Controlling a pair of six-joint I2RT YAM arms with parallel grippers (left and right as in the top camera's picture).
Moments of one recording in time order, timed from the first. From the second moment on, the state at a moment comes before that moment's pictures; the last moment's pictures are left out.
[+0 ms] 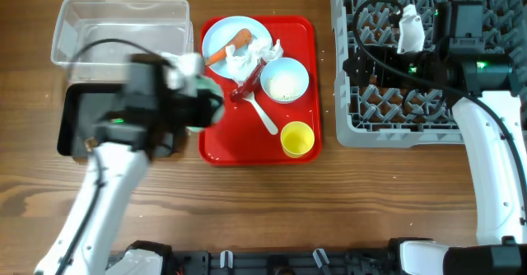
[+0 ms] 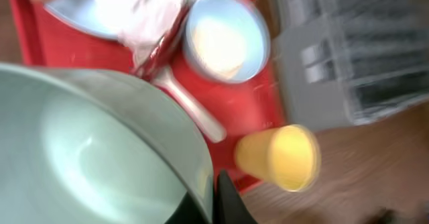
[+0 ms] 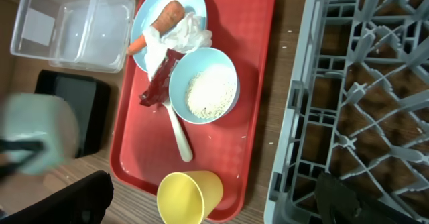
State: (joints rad) left arm -0.25 1.29 1.02 -0.64 0.38 -0.26; right arm 0.01 1.48 1.45 -0.99 -0.49 0.07
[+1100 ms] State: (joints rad) left arm -0.61 1.68 1.32 -0.52 -0.10 -0.25; right arm 0.00 1.48 1.45 -0.99 -0.39 0.08
